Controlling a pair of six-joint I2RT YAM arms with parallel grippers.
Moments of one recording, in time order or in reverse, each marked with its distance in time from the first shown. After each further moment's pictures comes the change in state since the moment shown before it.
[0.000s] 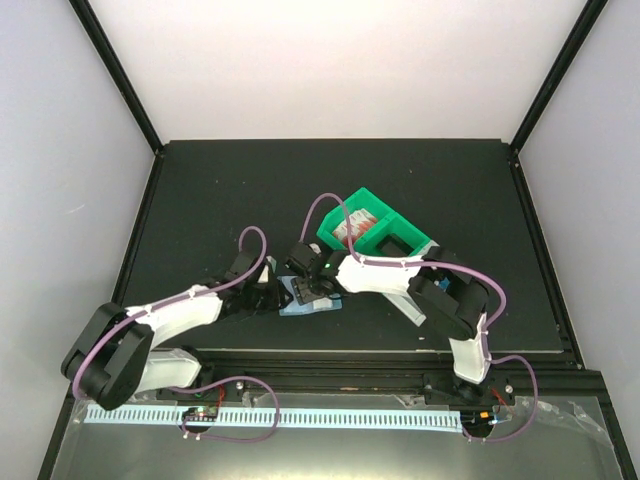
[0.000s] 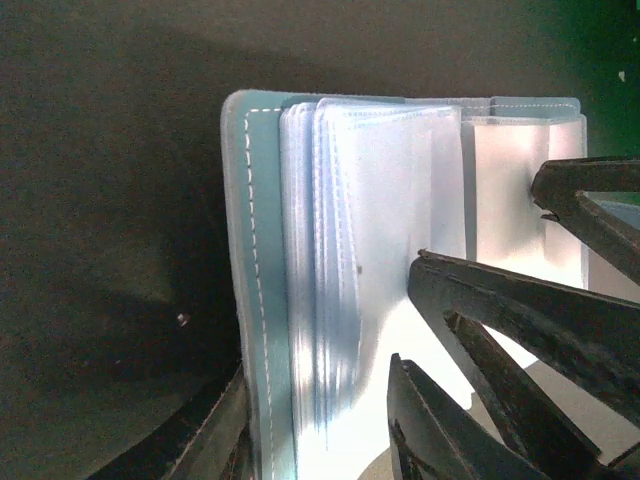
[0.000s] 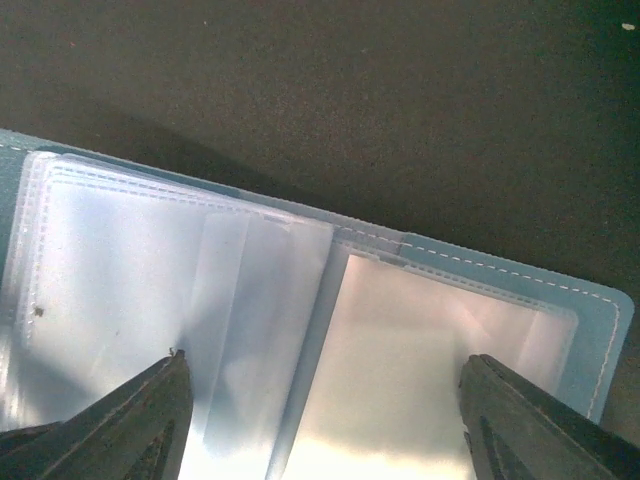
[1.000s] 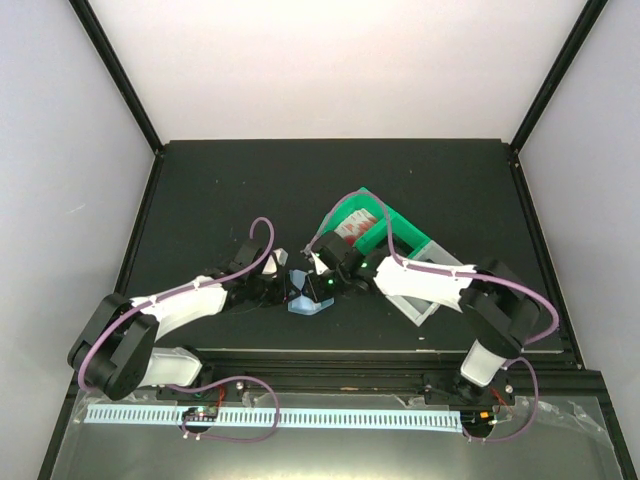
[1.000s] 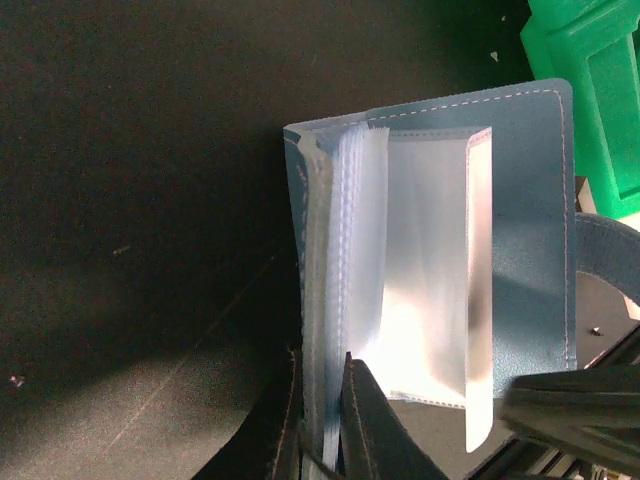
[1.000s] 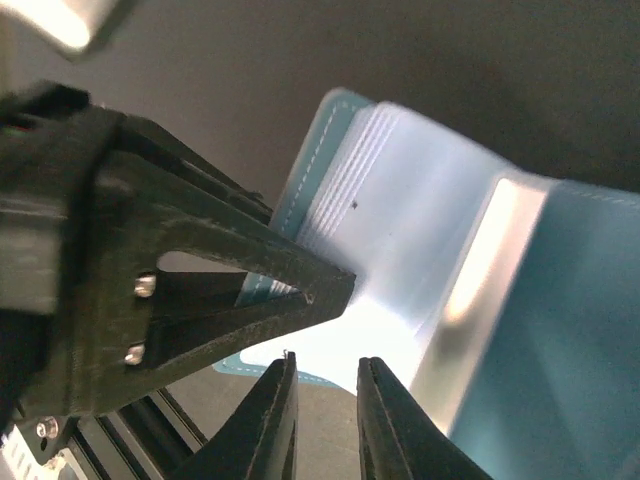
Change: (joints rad) left arm 0.000 0.035 0.072 0.009 0.120 0.061; right arm -0.073 -0.299 -0.224 0.194 -0.365 -0.056
